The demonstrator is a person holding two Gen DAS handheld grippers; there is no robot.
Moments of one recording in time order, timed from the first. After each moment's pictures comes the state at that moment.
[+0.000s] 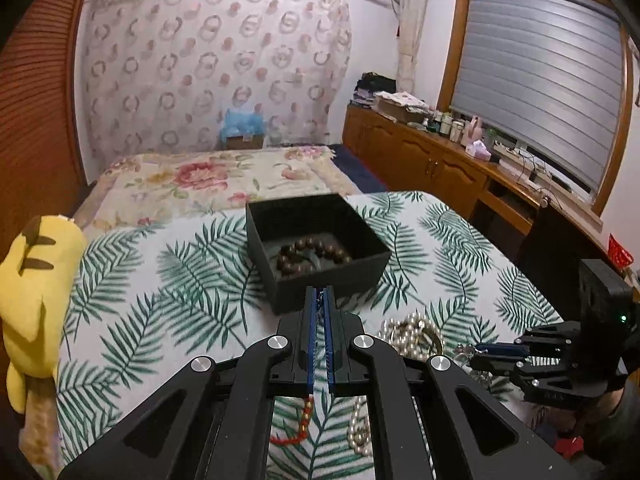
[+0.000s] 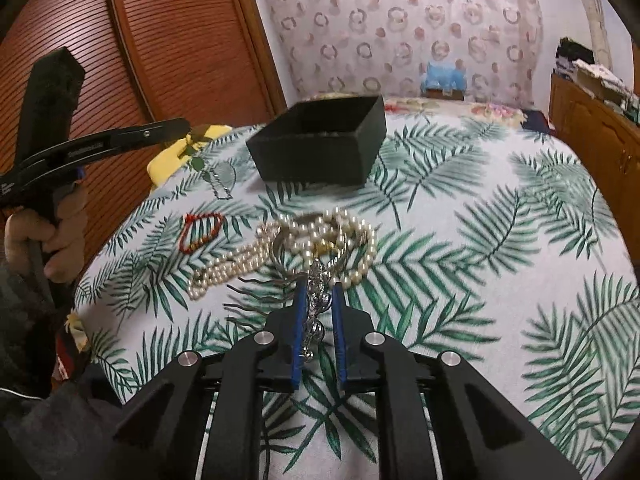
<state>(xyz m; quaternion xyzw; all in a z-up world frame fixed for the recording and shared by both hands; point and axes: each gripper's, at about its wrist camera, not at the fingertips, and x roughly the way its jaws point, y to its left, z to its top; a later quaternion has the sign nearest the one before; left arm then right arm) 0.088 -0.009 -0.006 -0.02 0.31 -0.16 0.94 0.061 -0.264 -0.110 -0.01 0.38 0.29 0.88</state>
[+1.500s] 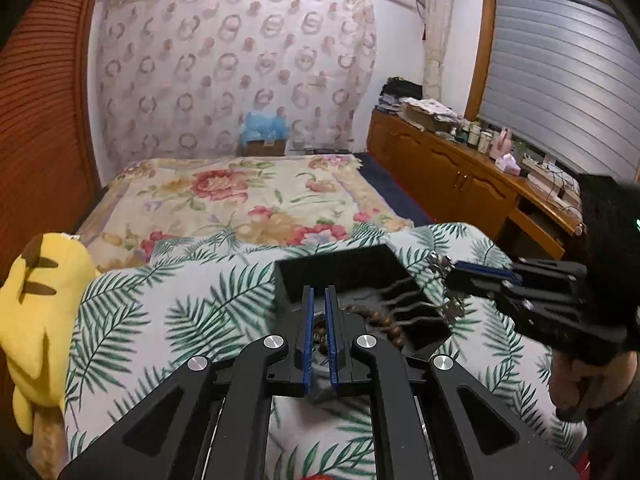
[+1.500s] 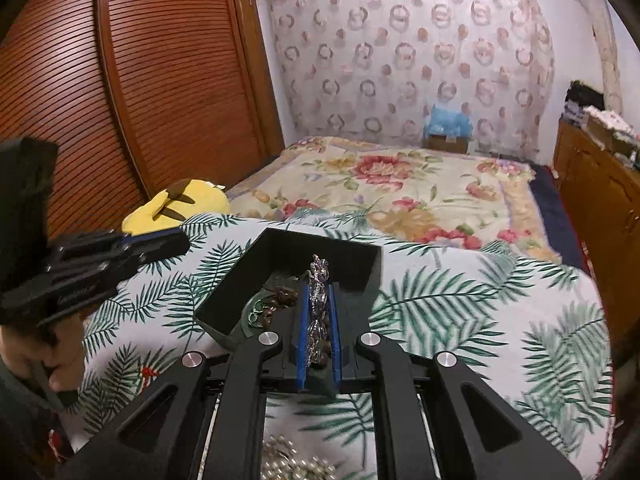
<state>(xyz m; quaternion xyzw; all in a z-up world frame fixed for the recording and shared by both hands) 0.171 -0.001 0.001 -0.02 0.31 -0.12 0.94 0.209 -0.210 -0.047 -0.02 0.33 0.29 0.90</state>
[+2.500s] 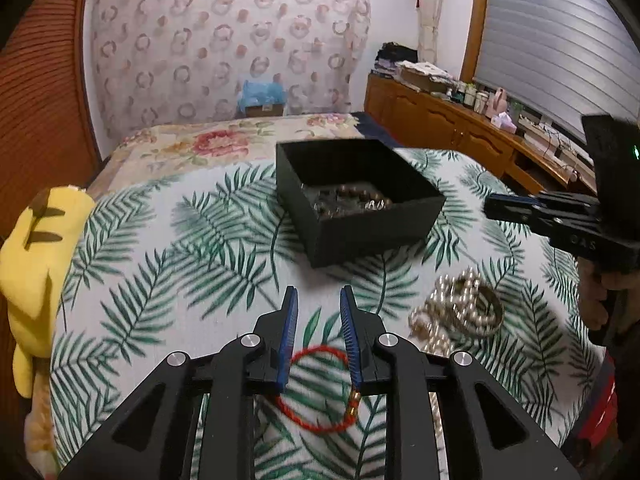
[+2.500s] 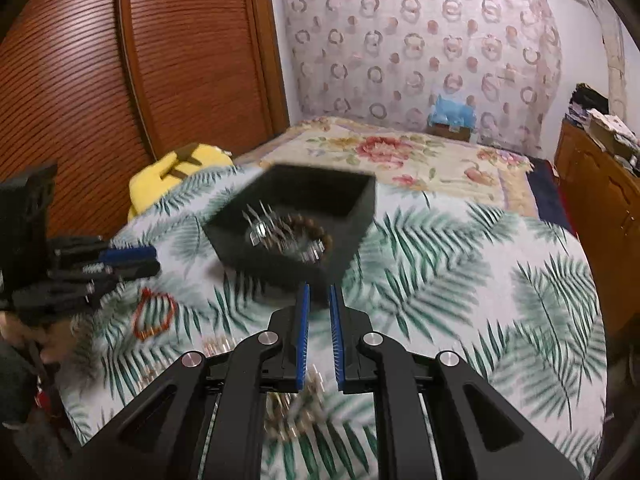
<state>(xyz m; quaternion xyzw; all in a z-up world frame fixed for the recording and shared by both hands) 0.097 0.005 -0.059 0.00 0.37 -0.13 0.92 0.150 -0.247 -0.076 -0.06 0.34 0.29 0.89</state>
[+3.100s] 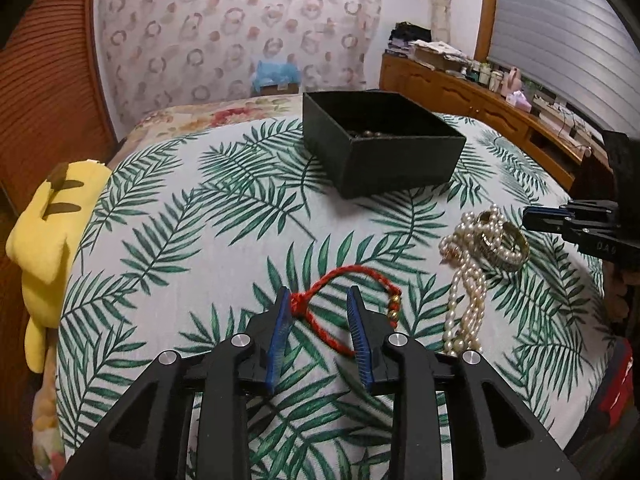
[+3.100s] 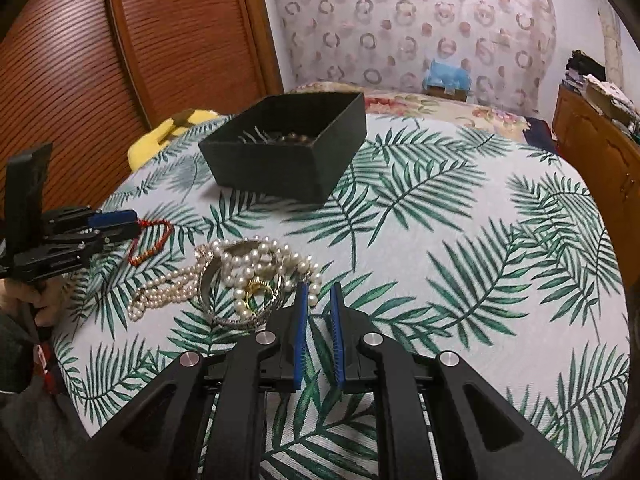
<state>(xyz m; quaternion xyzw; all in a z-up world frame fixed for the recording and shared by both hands) 0.069 0.021 -0.085 0.02 0.40 -0.10 0.91 0.118 -0.266 -0.122 -0.06 0.40 0.29 0.87</state>
